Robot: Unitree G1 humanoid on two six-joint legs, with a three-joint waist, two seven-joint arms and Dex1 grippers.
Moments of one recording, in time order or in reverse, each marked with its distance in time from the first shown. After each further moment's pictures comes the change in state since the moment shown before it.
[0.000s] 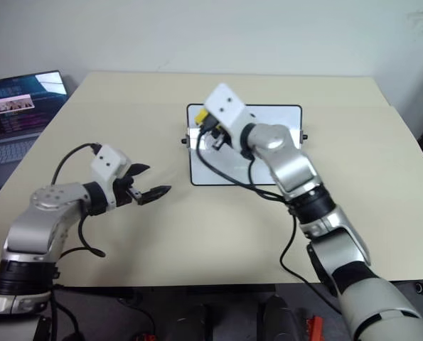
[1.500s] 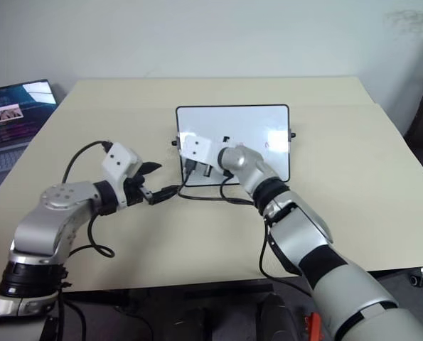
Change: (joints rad) left arm -0.009 -0.025 -0.017 -0.107 -0.026 0.072 0.020; right arm -0.225 0.207 0.014 0.864 -0.345 -0.523 -0.091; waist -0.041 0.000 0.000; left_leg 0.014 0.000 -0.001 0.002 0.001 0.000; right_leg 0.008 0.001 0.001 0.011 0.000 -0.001
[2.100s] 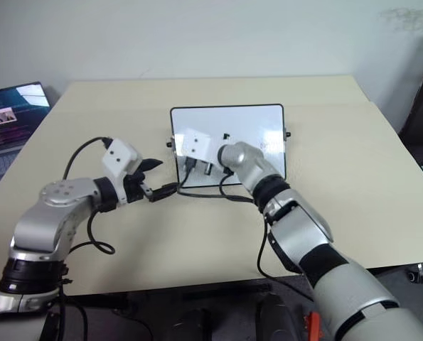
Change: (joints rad) left arm -0.023 0.000 -0.002 0.014 0.002 -0.008 -0.020; right arm 0.051 0.003 0.050 -0.079 -0.044 0.019 0.156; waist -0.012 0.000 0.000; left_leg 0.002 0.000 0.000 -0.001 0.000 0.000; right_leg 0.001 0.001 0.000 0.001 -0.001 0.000
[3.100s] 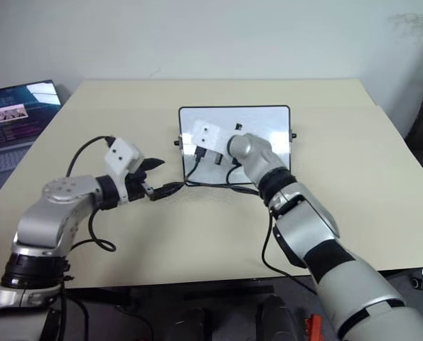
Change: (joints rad) left arm -0.036 0.000 -0.017 0.040 0.005 -0.018 -0.021; right arm -0.032 -0.050 0.007 -0.015 -0.036 0.089 -0.027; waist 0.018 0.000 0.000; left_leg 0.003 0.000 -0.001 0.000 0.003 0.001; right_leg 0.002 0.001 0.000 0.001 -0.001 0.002
